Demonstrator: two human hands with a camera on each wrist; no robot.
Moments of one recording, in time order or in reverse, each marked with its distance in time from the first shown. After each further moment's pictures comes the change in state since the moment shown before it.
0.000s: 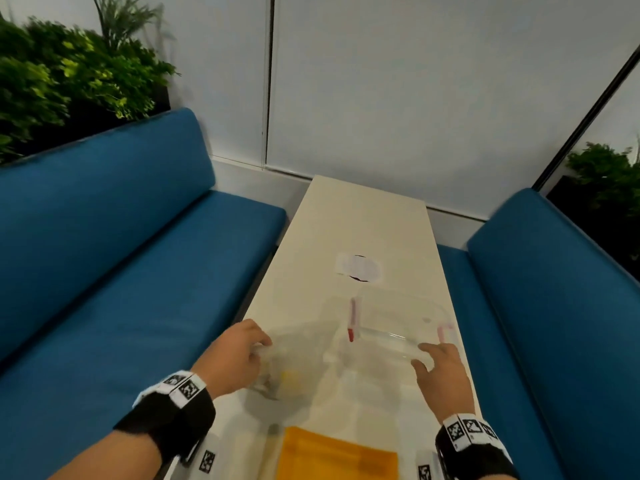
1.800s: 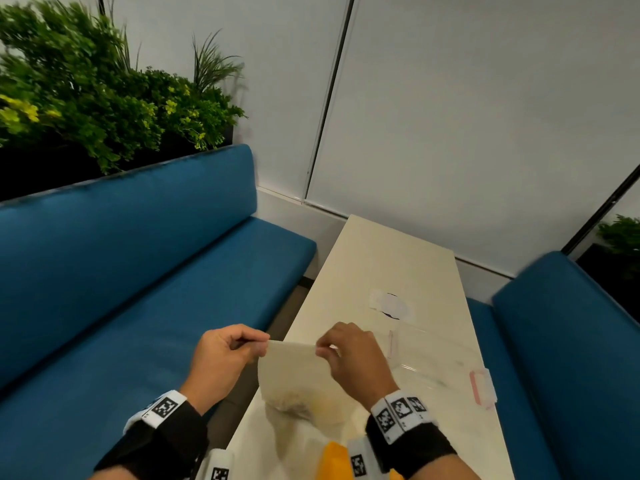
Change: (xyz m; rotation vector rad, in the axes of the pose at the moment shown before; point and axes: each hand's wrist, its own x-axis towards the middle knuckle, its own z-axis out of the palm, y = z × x) left_hand -0.092 -0.028 -0.073 -0.874 0.523 -0.130; right_hand -0.088 -0.245 0.020 -0.118 -0.165 -0.837
